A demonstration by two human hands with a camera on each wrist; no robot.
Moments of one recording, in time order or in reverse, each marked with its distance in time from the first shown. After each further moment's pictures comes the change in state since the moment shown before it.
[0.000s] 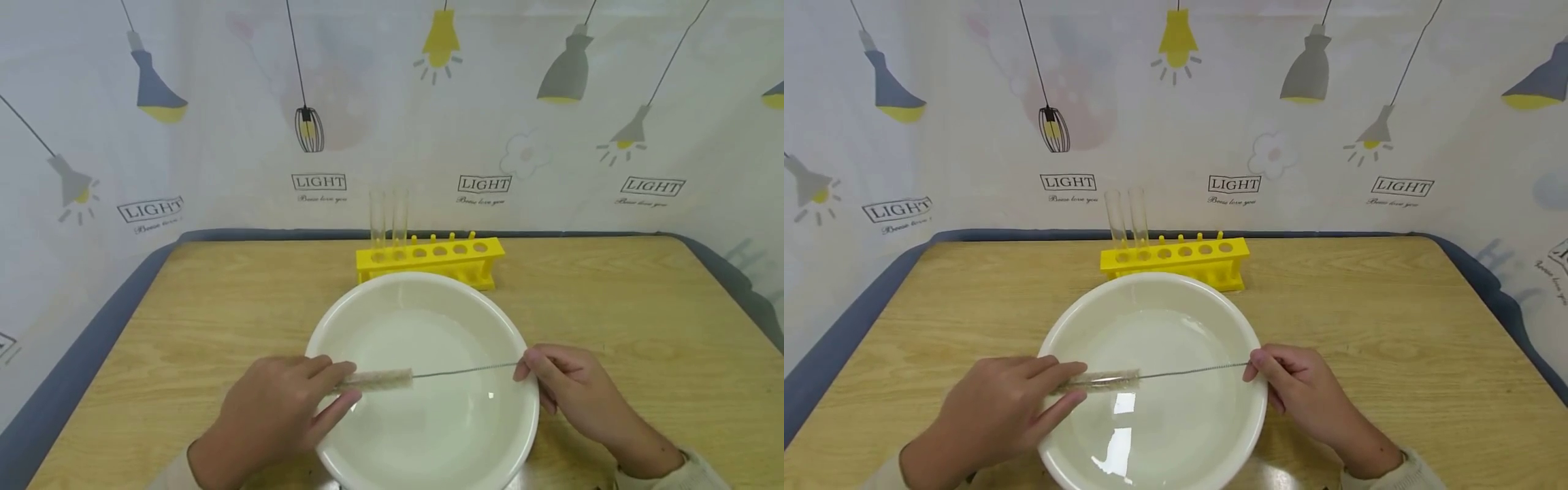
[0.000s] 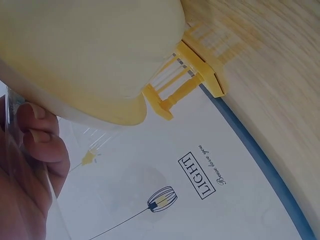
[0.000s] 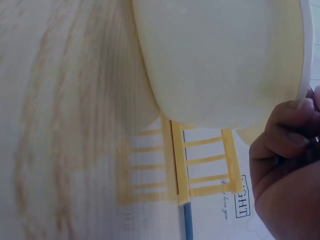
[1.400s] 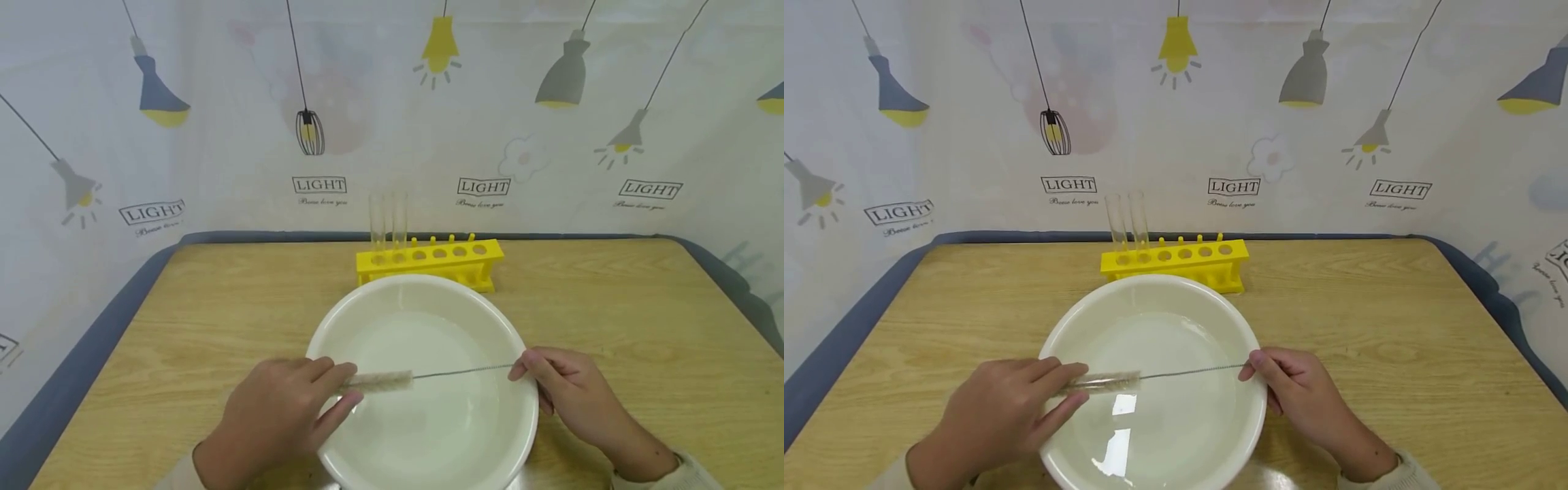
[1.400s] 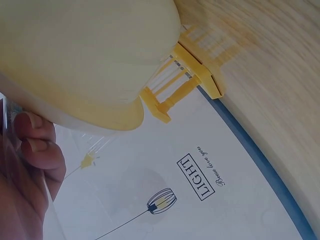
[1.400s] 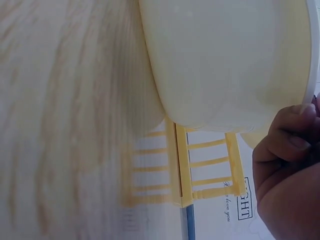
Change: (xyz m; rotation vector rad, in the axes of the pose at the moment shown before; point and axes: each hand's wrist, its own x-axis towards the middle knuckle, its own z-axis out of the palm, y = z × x) left_hand 0.001 0.002 0.000 0.021 0.002 0.005; right_hand -0.001 -0.001 0.007 0.010 0.075 -0.024
